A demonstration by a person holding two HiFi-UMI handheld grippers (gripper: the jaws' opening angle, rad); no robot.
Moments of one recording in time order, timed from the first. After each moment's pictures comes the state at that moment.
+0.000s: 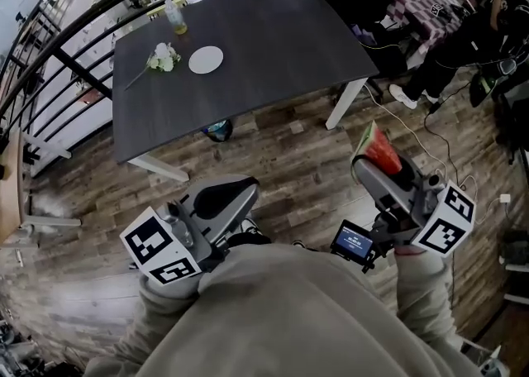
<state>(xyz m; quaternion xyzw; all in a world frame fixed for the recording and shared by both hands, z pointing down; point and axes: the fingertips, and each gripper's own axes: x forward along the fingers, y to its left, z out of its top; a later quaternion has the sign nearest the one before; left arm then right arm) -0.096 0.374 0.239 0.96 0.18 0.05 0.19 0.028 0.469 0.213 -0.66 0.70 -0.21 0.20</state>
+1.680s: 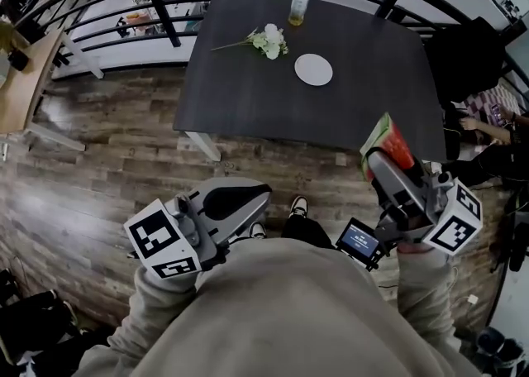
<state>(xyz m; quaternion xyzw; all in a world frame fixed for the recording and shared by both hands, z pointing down) -0.209 0.180 0.254 0.98 0.05 0.01 0.21 -0.061 0.193 0.194 -0.50 0.81 -0.25 0.17</state>
